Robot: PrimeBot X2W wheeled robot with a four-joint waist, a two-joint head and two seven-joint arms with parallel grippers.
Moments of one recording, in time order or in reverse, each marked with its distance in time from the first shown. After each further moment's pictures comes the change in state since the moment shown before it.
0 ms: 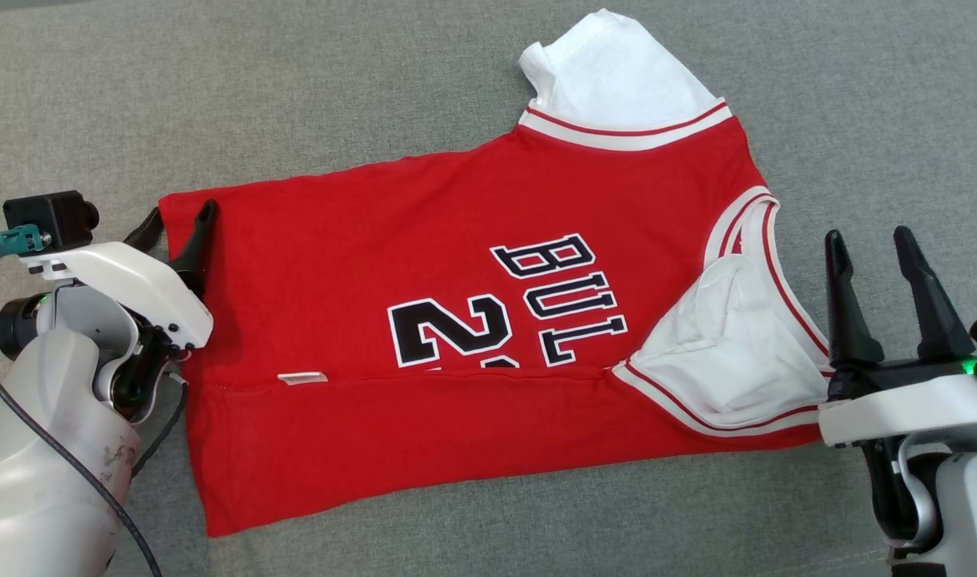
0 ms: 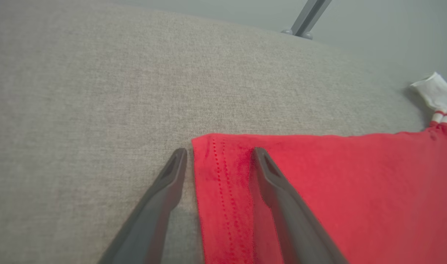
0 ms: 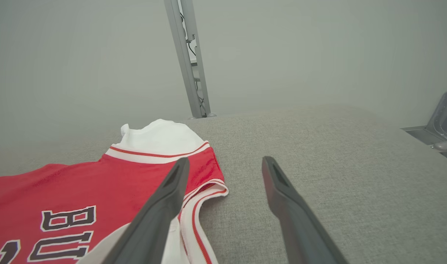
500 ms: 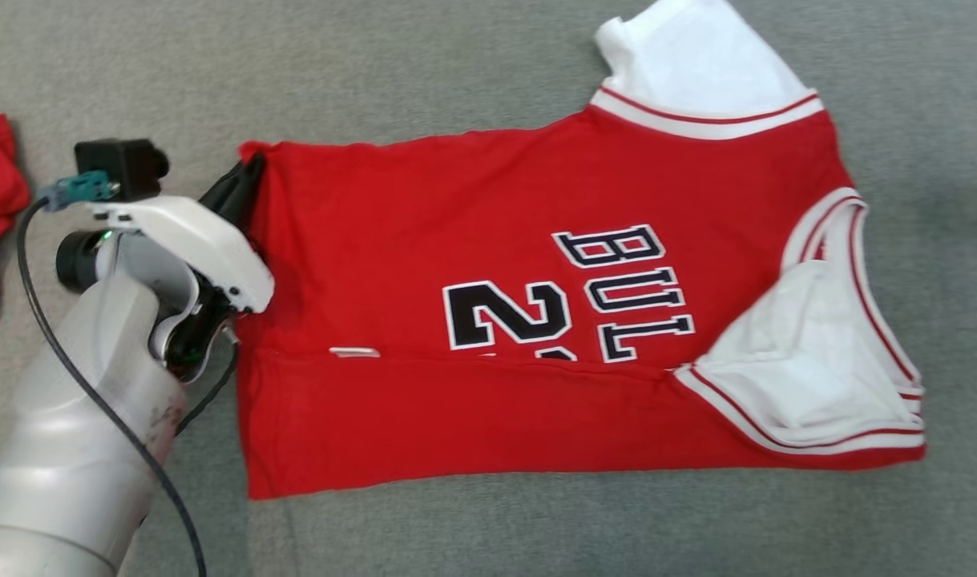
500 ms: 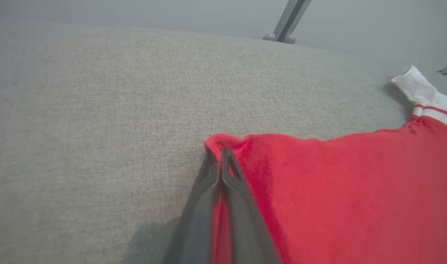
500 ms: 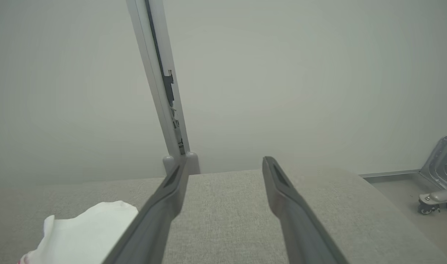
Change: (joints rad) left arm -0.100 -0.009 -0.221 -0.022 -0.103 -0.003 -0.062; right arm -0.485 -0.241 -0.047 0.314 0.108 0.000 0.109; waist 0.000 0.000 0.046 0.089
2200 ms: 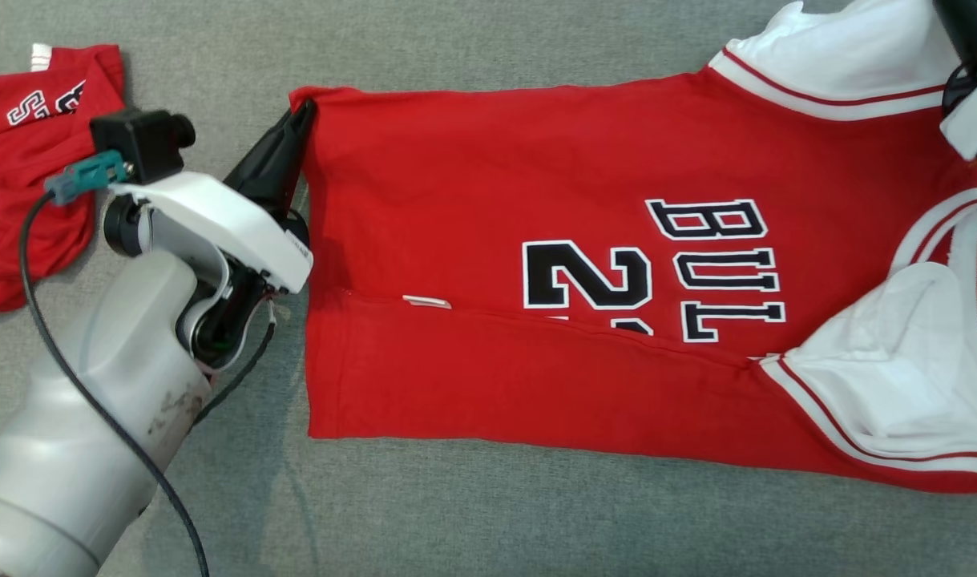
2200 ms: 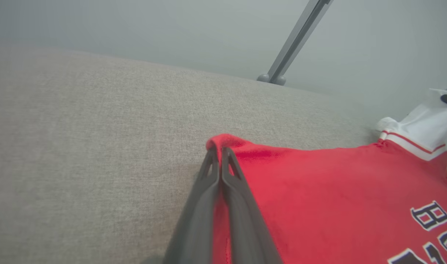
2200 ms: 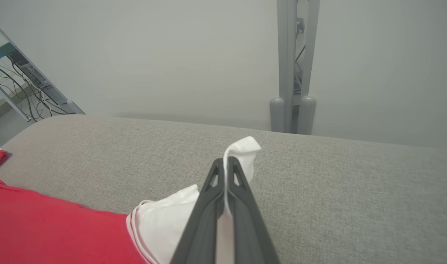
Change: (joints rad) left arm -0.131 0.049 -0.378 -0.078 -0.354 0.000 -0.221; right arm -0.366 -0.277 0.727 0.192 0.595 0.000 0.128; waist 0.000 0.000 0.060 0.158
